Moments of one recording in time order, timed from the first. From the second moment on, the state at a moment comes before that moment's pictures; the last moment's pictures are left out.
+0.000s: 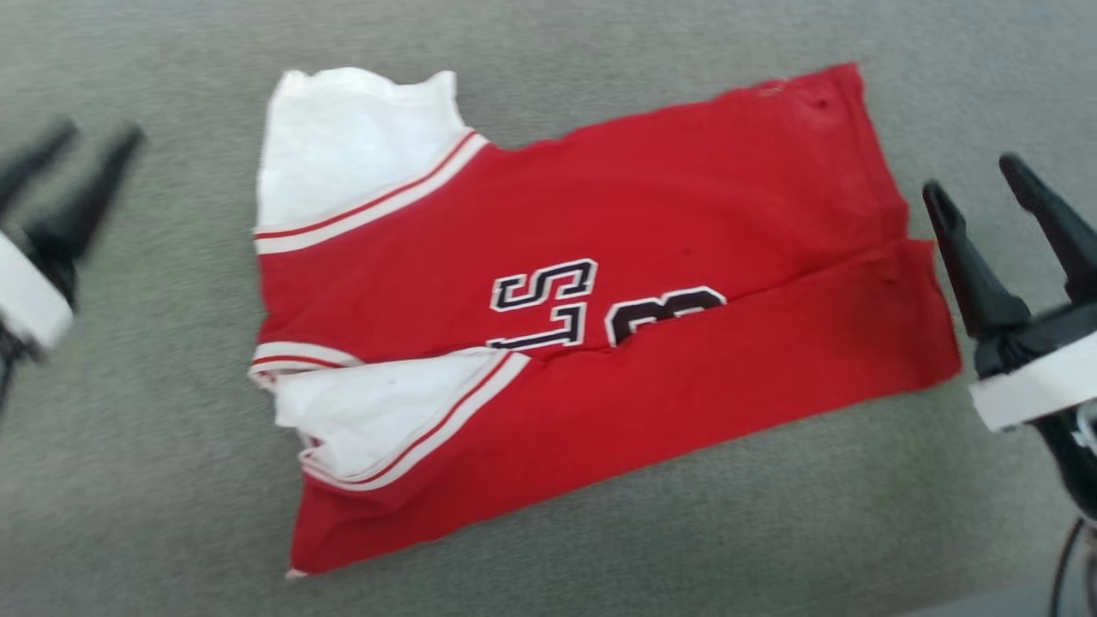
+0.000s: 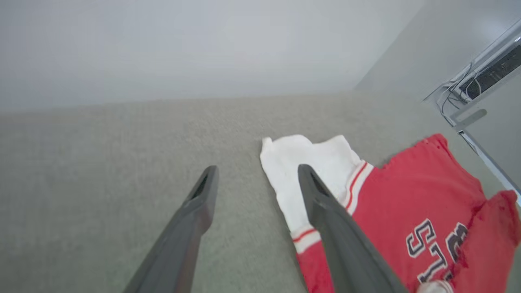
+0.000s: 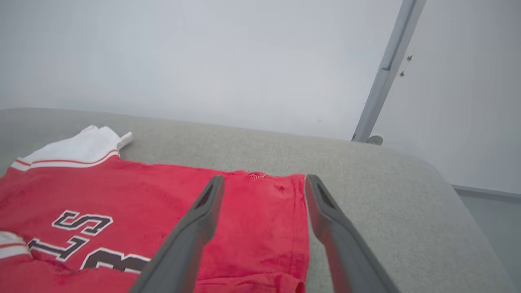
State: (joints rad) left arm -0.78 1.08 -0.81 0.13 -1.40 -0.02 -0.03; right arm -0.31 -0.51 0.13 -0.08 0.56 0.13 0.03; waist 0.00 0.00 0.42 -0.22
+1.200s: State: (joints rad) left arm -1.38 0.87 -0.97 0.57 -1.37 -0.09 0.92; right arm -0.54 -0.44 0.26 0.00 0.47 0.13 0.02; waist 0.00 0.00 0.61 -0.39
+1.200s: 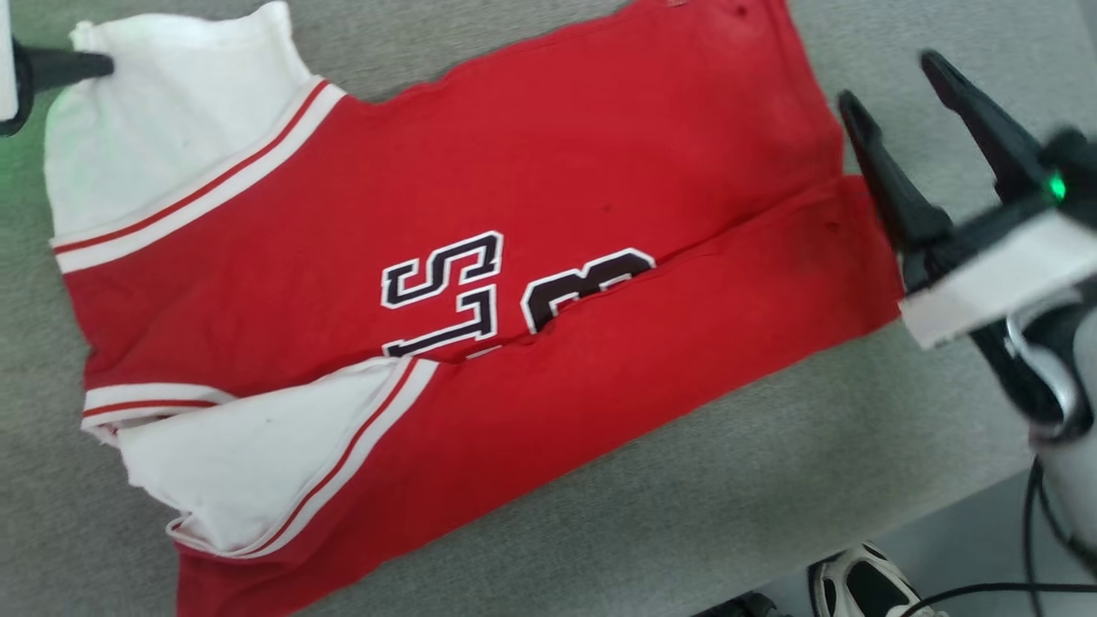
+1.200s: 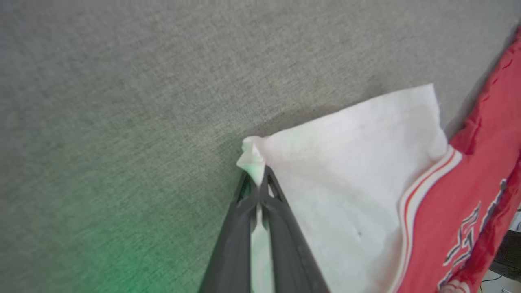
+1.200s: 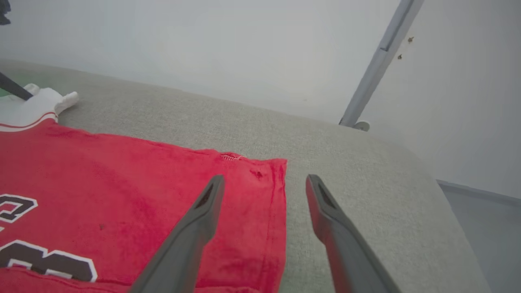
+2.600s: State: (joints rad) left arm -1.25 0.78 -0.95 0.23 -1.52 -0.13 0.49; right arm -0.89 -0.72 0.41 0.27 0.85 0.13 0.54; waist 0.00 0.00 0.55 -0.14
